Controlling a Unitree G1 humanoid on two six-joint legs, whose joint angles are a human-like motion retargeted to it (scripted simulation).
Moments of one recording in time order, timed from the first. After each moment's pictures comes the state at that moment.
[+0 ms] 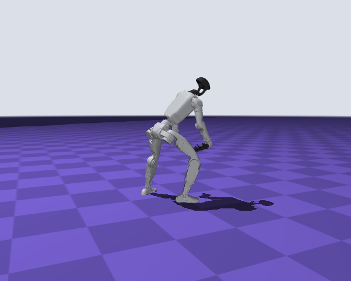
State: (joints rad) left arm -0.46 -0.02 -0.09 1.21 1.07 -0.14 0.92; right arm -0.68 -0.53 0.38 0.95 0.29 0.13 1.17; waist -0.07 0.19 -0.06; left_leg -1.01 0.32 0.23 0.25 0.08 -0.26; right_leg -1.53 -0.53 -0.32 1.09 -0.29 0.20
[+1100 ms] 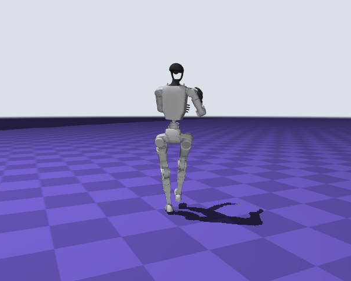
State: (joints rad) left arm -0.59 0.15 -0.29 0.46 -0.15 -0.08 -0.27; right arm -0.13 -0.48 0.14 -0.26 -0.30 -0.62 -0.64; waist -0.10 0.05 -0.15; left_leg -0.42 0.01 0.34 0.25 0.11 0.08; right_leg -0.79 0.25 0.09 0.43 -0.11 -0.06
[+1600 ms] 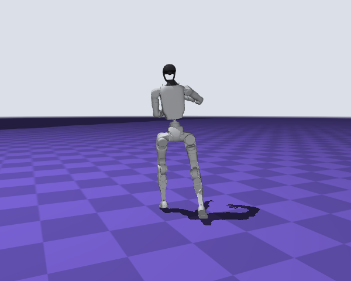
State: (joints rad) left arm -0.35 0.00 -0.42 0.16 -0.75 -0.16 0.08; right arm -0.69 -0.88 0.56 -0.37 0.07 -0.64 -0.57; waist 0.05 -0.05 -0.34; left_leg -0.86 0.08 0.10 0.53 0.18 -0.07; right_leg -0.37 -0.16 -0.16 0.57 0.15 0.08
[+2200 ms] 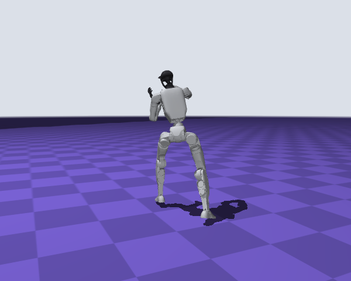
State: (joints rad) left arm -0.70 0.31 -0.34 -0.50 -0.07 -0.57 0.98; right arm -1.68 -0.72 0.68 -0.43 -0.17 -0.58 -0.48; waist 0.32 -0.28 -0.20; left_leg -1.23 0.43 0.23 0.77 0.07 -0.08; right_leg -0.43 -0.25 -0.25 0.34 -0.08 0.26
